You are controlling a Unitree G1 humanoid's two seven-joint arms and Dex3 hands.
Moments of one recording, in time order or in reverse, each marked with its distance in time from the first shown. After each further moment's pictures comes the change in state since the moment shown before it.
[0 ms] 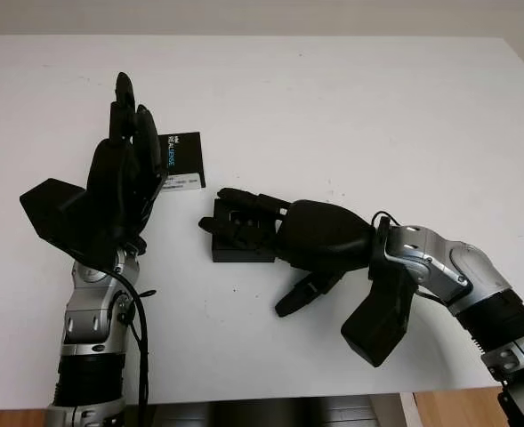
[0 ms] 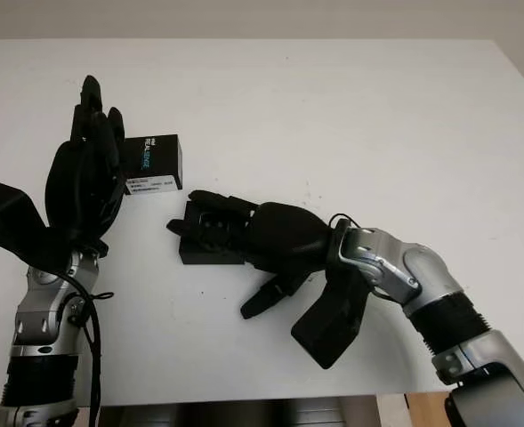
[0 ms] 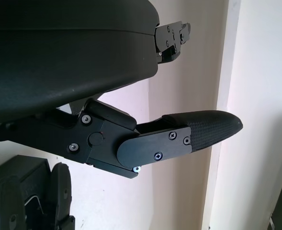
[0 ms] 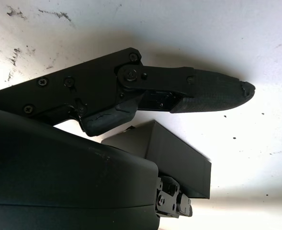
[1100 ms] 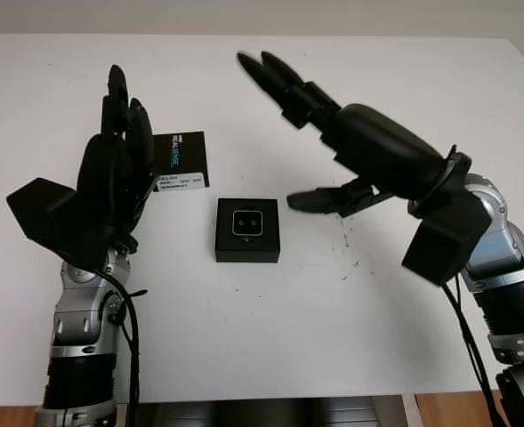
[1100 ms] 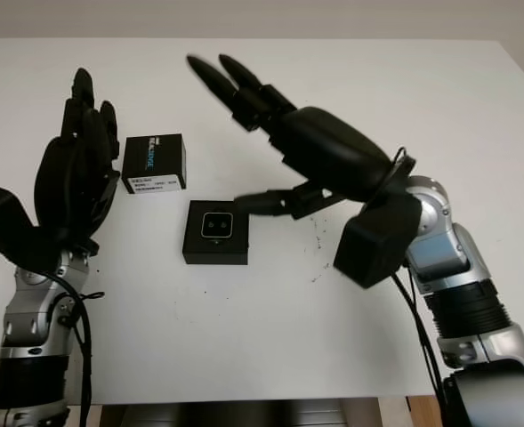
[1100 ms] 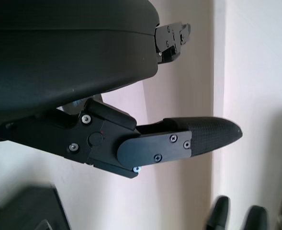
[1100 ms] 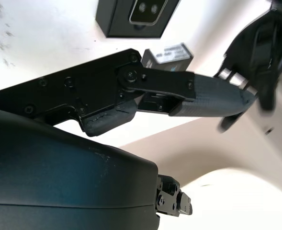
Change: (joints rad) left arm -0.030 0.188 0.050 0.106 0.065 -0.101 -0.105; right arm -0.043 0.028 -0.327 -0.147 0.780 0.468 0.245
